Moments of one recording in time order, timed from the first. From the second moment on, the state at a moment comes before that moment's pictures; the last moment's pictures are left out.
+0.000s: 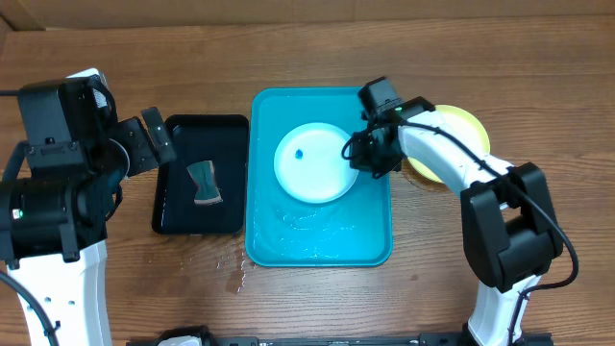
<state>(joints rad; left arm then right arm) 0.10 1.25 1.67 -1.27 -0.11 -0.24 0.42 2.02 1.44 -0.82 -0.20 0.50</state>
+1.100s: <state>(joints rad) 0.10 1.39 1.67 -1.34 -0.06 -0.24 0.44 2.02 1.43 -0.86 -0.17 0.64</state>
